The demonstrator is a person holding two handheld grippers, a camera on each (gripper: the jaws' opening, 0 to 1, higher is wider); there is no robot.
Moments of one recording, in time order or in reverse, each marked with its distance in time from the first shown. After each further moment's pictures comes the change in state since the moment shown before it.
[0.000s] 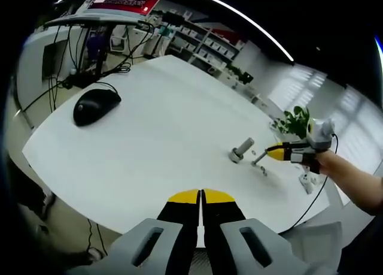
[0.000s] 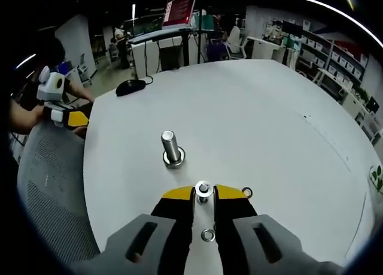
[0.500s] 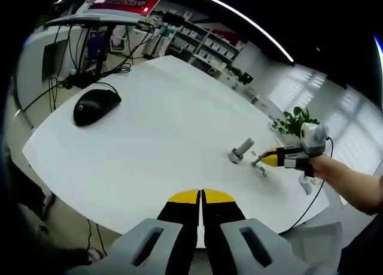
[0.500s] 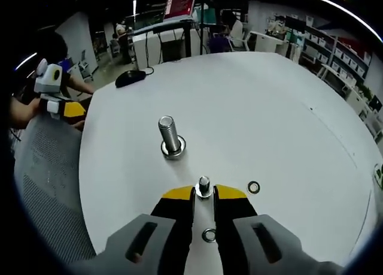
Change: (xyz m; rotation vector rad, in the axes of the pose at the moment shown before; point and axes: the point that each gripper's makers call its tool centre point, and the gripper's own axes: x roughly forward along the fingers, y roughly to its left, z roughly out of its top) left arm 0.000 -0.001 0.001 0.000 -0.003 -0.004; right arm 0.022 0.004 -0.019 0.000 0.047 0.018
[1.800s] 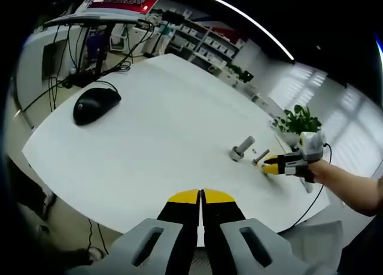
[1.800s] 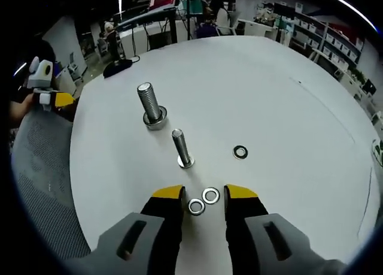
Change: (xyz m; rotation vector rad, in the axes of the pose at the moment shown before) left arm 0.000 0.002 -0.002 0.002 0.014 0.006; right arm -0.018 -0.015 -0.041 0.081 0.064 -0.050
